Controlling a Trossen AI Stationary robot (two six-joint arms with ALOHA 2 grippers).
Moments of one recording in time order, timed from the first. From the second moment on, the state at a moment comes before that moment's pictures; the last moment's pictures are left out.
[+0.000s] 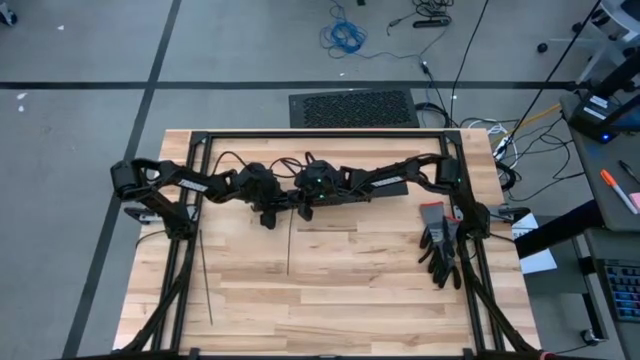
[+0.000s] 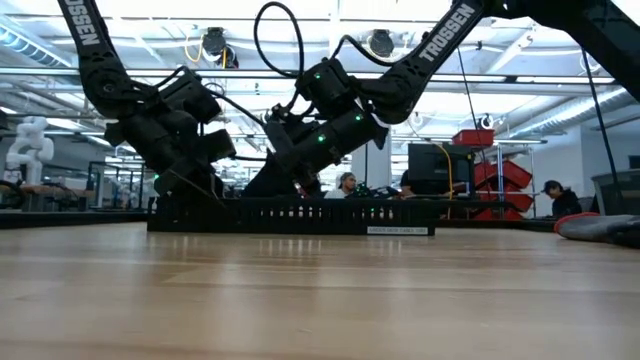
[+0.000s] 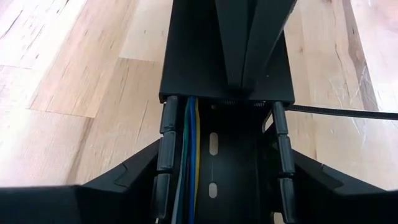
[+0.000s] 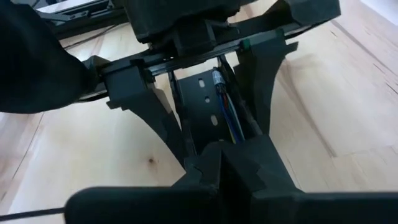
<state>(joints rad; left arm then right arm) 0.44 1.53 0.40 0.36 0.28 0.22 -0.22 2.22 1.34 0.27 -0.19 0.12</state>
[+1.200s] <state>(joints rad) 0.44 1.53 0.40 0.36 0.27 0.21 -0.23 2.09 1.36 0.03 -0.10 0.05</state>
